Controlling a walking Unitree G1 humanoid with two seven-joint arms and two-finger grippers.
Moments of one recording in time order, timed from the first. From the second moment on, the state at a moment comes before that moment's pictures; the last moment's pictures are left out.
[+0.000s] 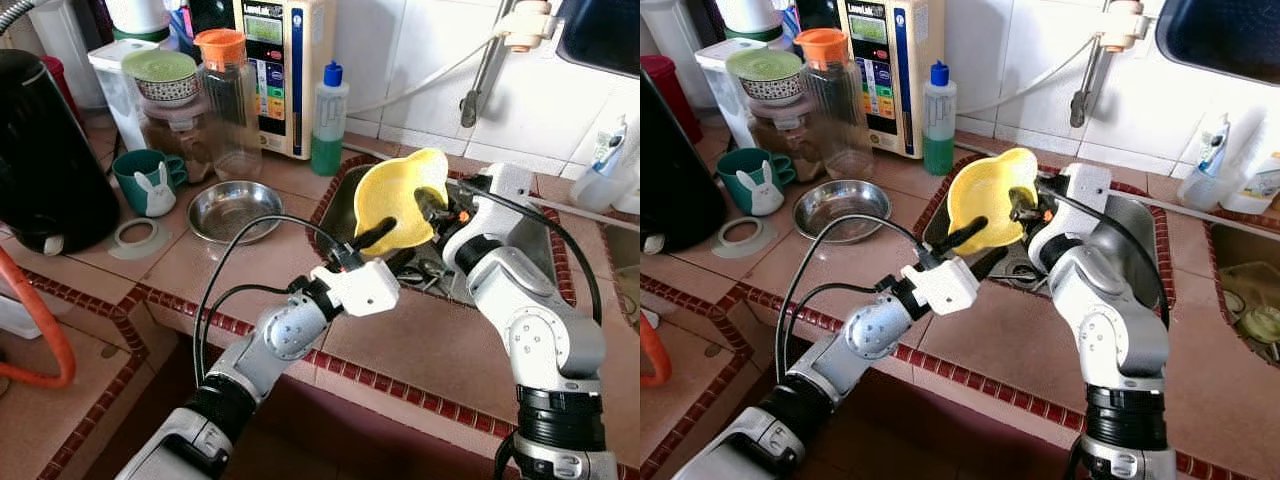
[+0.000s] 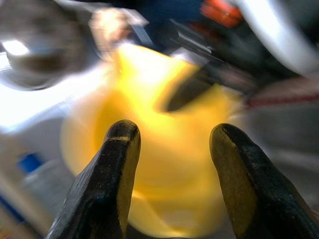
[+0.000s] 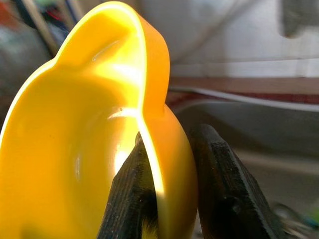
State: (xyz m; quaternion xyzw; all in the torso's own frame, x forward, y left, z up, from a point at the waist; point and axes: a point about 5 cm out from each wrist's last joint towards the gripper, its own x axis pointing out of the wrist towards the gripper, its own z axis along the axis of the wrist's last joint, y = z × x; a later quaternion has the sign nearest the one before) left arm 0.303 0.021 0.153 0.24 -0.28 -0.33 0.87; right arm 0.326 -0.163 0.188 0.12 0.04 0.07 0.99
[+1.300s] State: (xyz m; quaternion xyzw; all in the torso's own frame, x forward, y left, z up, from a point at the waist) left arm 0.294 0.048 0.144 0.12 -0.14 -0.28 0.94; right arm 0.354 -0.217 0.088 -0.20 0.13 -0.06 0.97
